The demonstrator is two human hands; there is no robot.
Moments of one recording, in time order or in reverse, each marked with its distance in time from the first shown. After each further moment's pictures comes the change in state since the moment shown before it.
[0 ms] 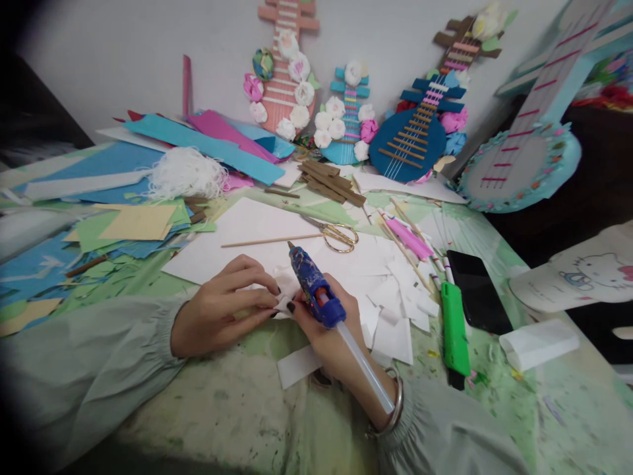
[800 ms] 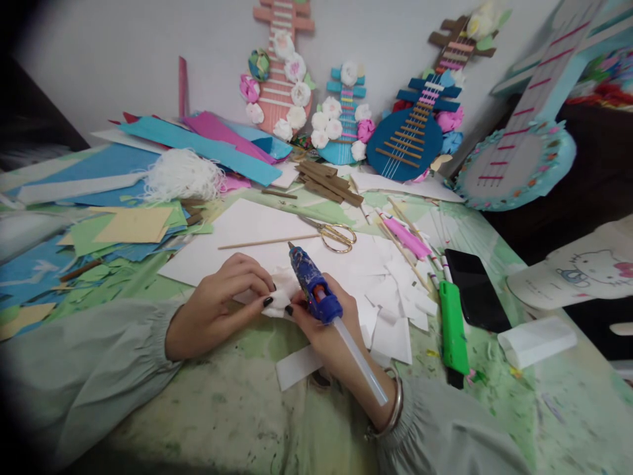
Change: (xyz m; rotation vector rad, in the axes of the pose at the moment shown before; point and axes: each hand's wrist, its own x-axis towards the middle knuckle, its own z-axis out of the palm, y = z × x) left_hand 0.003 0.003 0.000 -0.120 0.011 -0.214; right_hand 0.002 0.000 0.000 -0.015 0.009 0.064
